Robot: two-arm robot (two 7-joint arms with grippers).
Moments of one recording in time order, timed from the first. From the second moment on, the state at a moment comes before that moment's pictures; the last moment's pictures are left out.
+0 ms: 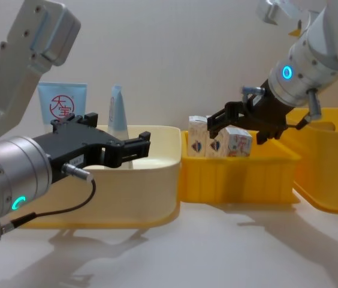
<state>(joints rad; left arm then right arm) -0.24 0.38 0.45 -1.63 -0.20 0.01 -0.01 0.74 -0.05 -0.23 -1.21 0.33 0.99 -0.12</state>
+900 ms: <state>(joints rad) -0.24 0.38 0.45 -1.63 -0.20 0.01 -0.01 0.76 -0.05 -0.27 -1.15 0.29 0.94 -0.10</state>
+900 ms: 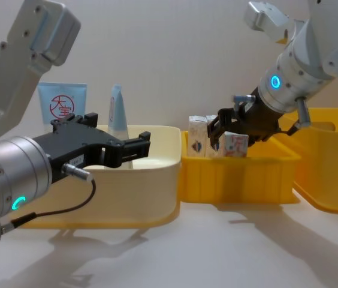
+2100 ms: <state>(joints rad) -0.24 0.38 0.45 -1.63 -0.20 0.01 -0.01 0.75 -0.04 -0.29 -1.20 0.27 0.86 -0.07</state>
